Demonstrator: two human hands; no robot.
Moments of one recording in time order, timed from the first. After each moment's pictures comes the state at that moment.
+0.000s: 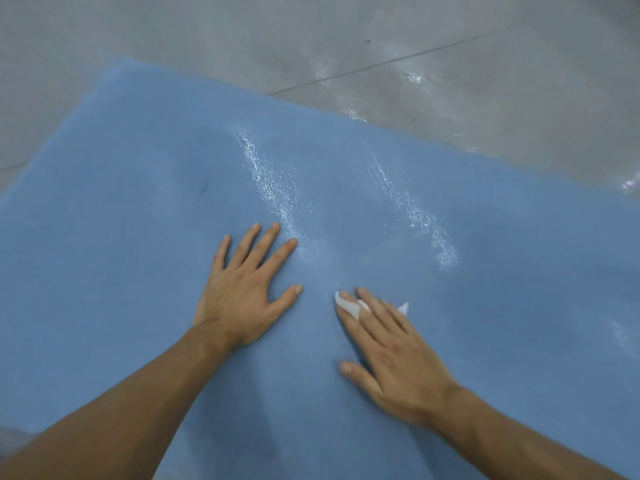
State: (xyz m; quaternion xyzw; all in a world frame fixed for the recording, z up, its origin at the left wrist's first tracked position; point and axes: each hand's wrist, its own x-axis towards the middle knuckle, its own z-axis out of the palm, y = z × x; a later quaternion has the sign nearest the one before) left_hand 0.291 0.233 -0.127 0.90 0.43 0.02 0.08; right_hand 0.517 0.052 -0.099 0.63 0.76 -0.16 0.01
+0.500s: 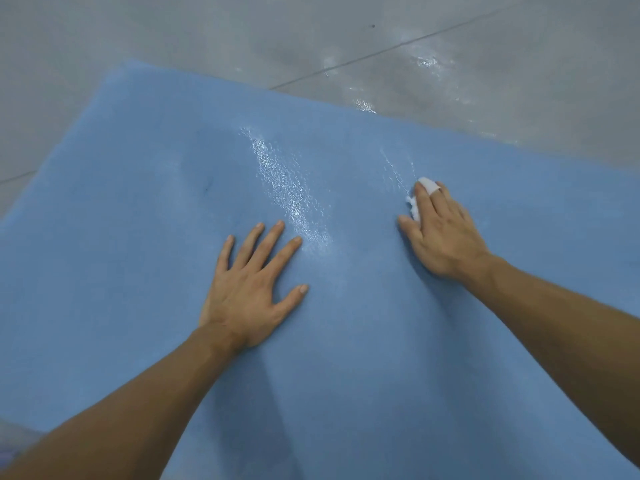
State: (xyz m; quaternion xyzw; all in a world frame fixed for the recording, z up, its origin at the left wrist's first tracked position) left_hand 0.293 0.232 -0.125 0.90 0.43 0.02 0.08; right_hand 0.635 0.180 -0.116 0.80 0.58 -0.13 -0.05
